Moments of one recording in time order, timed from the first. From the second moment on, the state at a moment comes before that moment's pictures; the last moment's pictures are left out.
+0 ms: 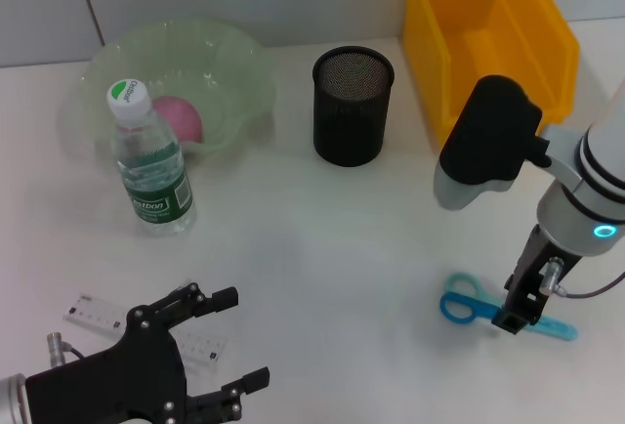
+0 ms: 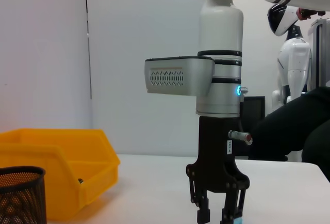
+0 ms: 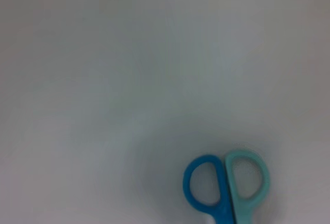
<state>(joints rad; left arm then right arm) -0.23 -2.05 1.31 0.45 1.35 1.62 -0.70 0.57 2.08 -1.61 -1.36 -2.76 -1.68 2.54</state>
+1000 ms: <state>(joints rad) -0.23 -2.05 1.31 0.45 1.35 1.62 -0.71 0.57 2.08 -1.65 -1.33 -2.77 -1.64 2.54</state>
